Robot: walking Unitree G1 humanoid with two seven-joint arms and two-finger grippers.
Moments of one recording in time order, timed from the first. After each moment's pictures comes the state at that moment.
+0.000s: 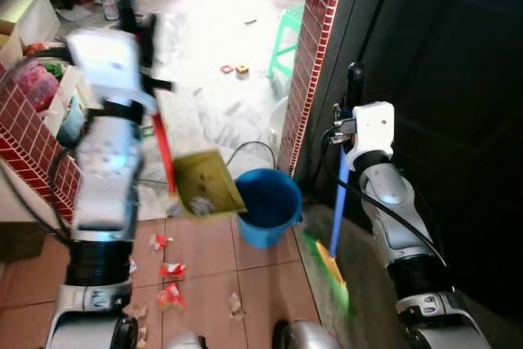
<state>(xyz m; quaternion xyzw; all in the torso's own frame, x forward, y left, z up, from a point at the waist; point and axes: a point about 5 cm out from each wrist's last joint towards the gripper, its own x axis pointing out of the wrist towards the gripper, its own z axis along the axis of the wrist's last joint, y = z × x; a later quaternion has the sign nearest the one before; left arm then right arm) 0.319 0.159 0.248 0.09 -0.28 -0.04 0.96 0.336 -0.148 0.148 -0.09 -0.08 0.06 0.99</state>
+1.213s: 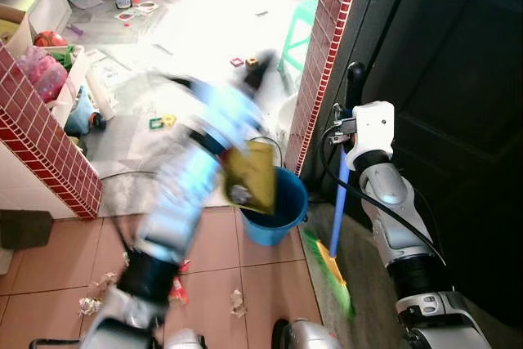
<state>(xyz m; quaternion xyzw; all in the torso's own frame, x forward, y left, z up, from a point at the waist) 0.291 0.052 0.216 0.12 -0.29 -0.33 0.89 0.336 -0.148 0.148 -0.09 -0.08 0.06 0.99</state>
